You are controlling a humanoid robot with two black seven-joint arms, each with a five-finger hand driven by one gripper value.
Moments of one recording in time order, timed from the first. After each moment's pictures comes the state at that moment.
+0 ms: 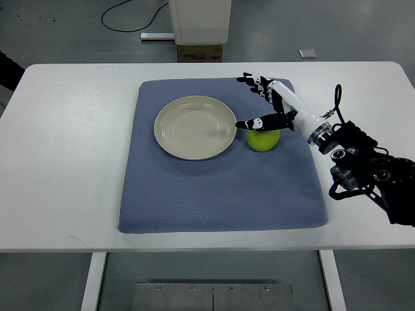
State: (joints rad) left arm -0.03 0.00 -0.11 -0.26 -0.02 0.06 -0.25; right arm 0.93 -0.22 0.17 0.74 -0.55 -0.02 0.61
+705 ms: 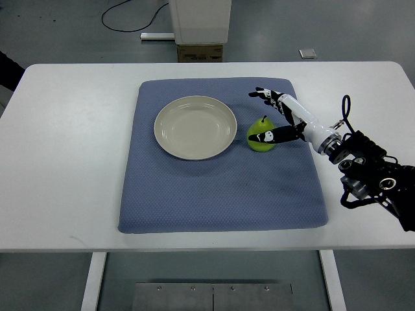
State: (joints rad) left arm -0.03 0.00 -0.11 -0.26 -0.02 0.06 -0.25; right arm 0.92 -0.27 0.08 0.72 -0.55 -0.05 0.61
